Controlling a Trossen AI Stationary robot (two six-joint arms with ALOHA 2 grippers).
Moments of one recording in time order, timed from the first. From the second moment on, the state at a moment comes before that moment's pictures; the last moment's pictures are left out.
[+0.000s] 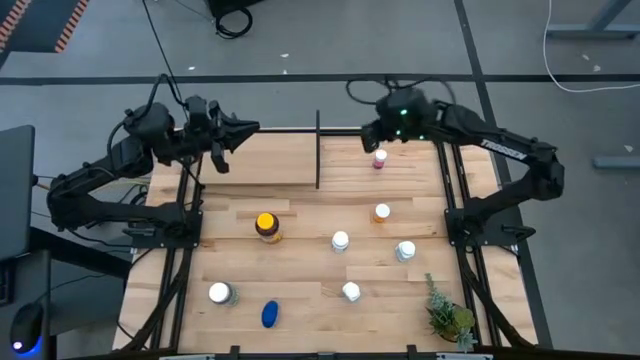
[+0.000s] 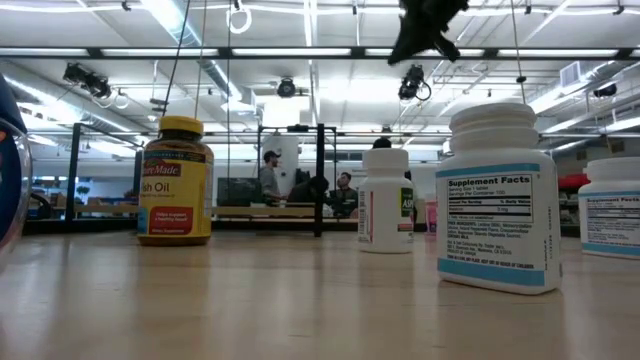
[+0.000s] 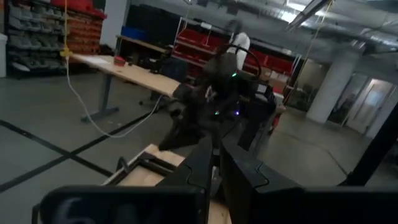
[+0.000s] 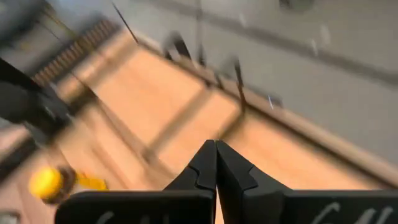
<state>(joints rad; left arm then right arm) 0.30 0.91 1.22 -0.23 0.01 -0.31 -0.40 1.34 1.44 -0.77 0.14 0.51</state>
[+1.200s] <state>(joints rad) 0.31 0.76 1.22 -0.43 0.04 -0.28 -0.01 1.72 1.43 0.07 -0.01 0.32</state>
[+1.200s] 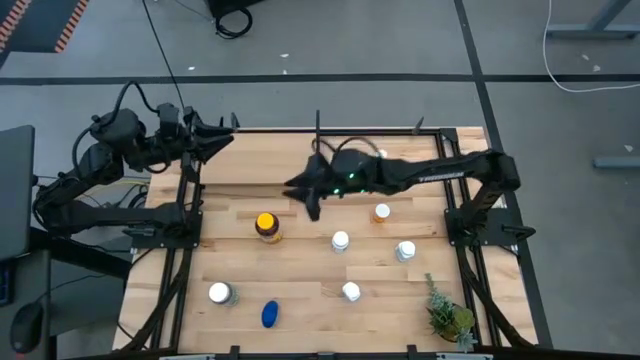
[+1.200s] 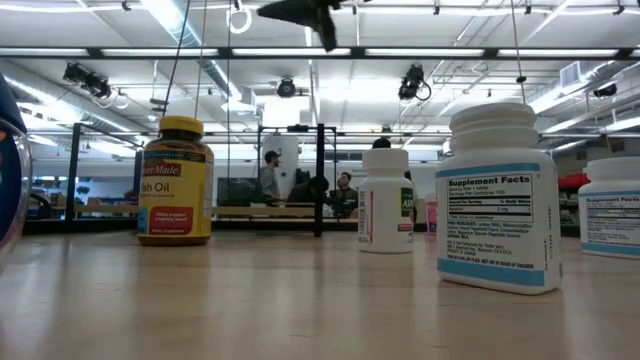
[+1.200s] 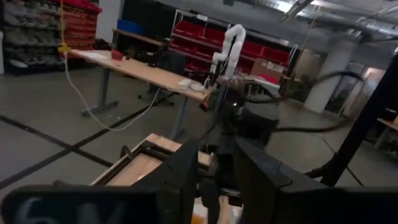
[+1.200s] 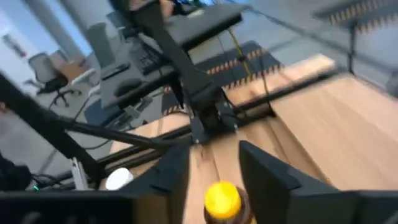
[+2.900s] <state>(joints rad) 0.31 0.76 1.22 -0.69 0.04 -0.37 0.04 2.12 1.69 -0.01 -0.02 0.14</state>
